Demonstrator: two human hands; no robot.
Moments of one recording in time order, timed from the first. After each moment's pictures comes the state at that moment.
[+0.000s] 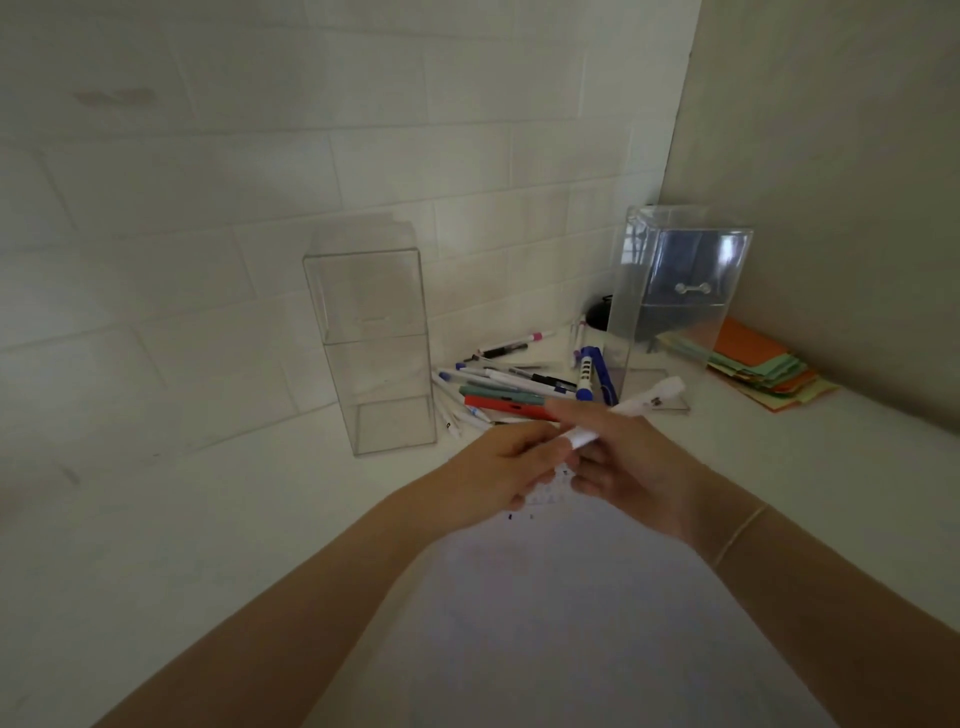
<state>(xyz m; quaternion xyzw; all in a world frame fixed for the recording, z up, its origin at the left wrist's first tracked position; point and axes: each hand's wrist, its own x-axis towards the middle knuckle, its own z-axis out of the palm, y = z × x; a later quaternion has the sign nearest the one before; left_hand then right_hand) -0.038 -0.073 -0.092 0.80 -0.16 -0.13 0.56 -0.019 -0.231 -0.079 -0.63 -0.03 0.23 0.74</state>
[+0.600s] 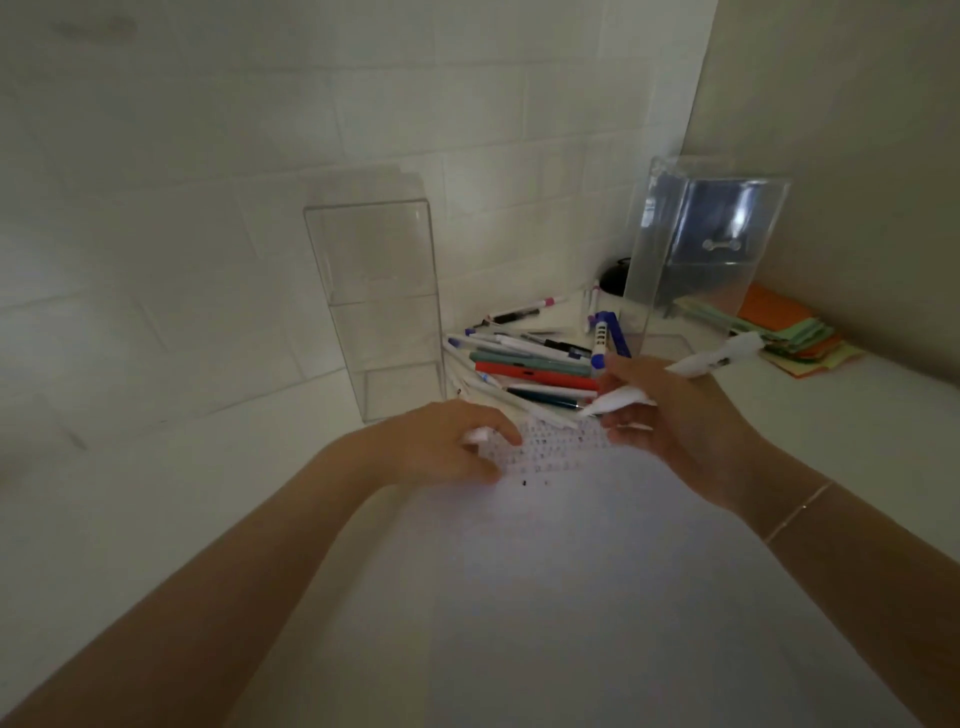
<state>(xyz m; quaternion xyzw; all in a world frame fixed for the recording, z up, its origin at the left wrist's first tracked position) -0.025 -0.016 -0.096 0.94 -0.14 -0.16 0.25 -0.017 -0.239 -0.080 -0.64 0.03 0.09 0.76</state>
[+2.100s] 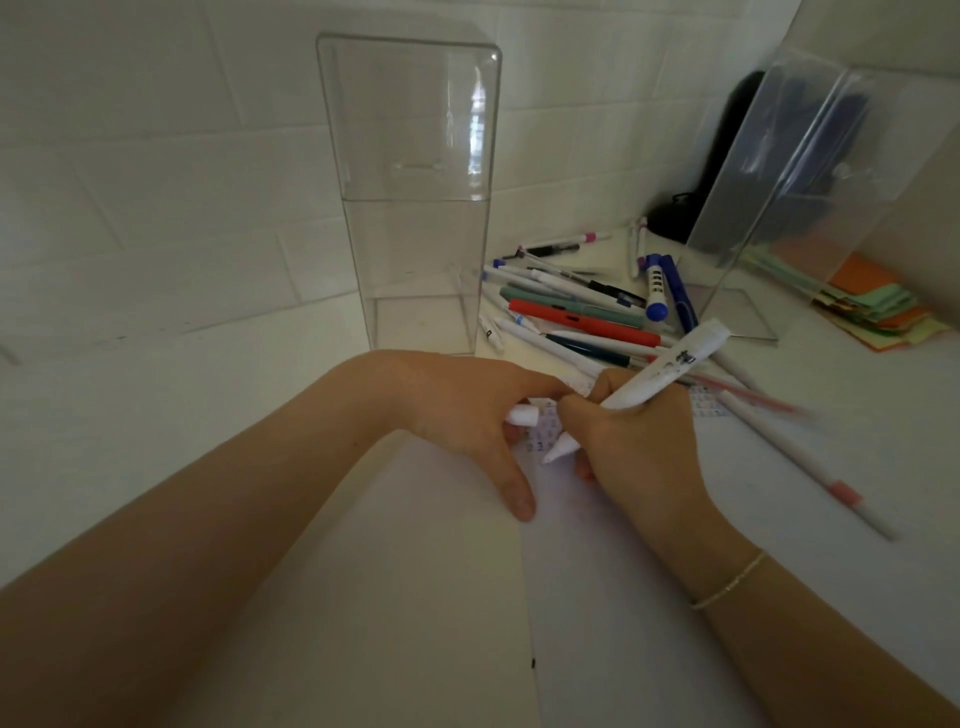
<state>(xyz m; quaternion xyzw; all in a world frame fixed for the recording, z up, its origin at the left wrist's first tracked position) 0.000 -0.013 -0.112 0.93 -0.23 -0.26 0.13 -0.037 -0.163 -0.133 -0.79 0.00 -0.05 0.61</state>
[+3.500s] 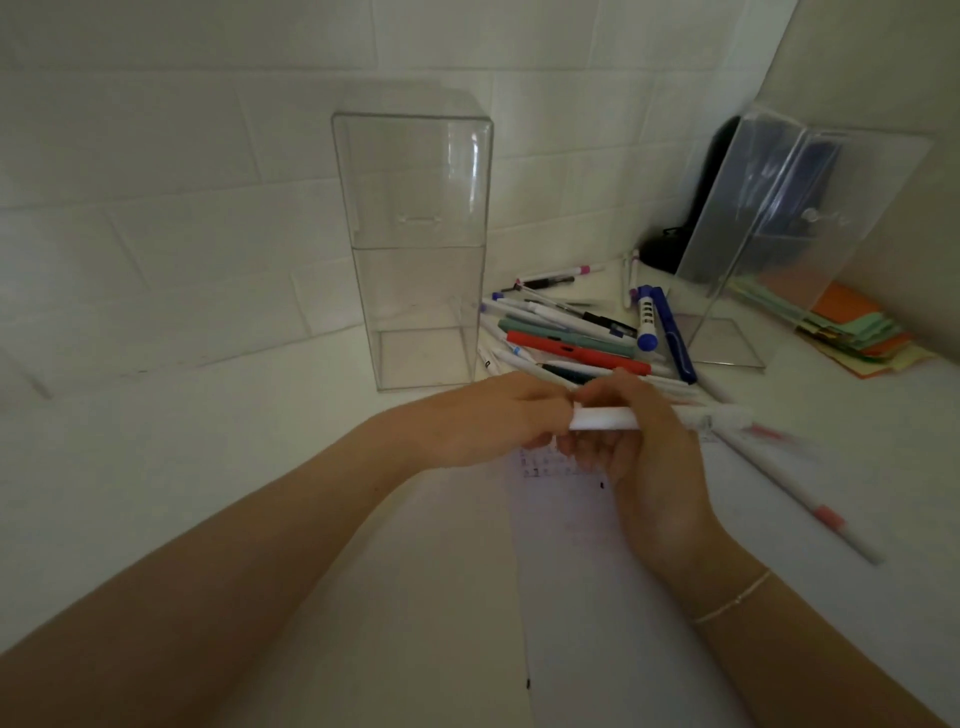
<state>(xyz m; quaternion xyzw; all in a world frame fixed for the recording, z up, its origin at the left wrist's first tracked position) -0.018 -0.028 -0.101 0.87 -0.19 -0.17 0.43 -0.031 -0.175 -0.134 -0.60 -0.05 0.00 0.80</state>
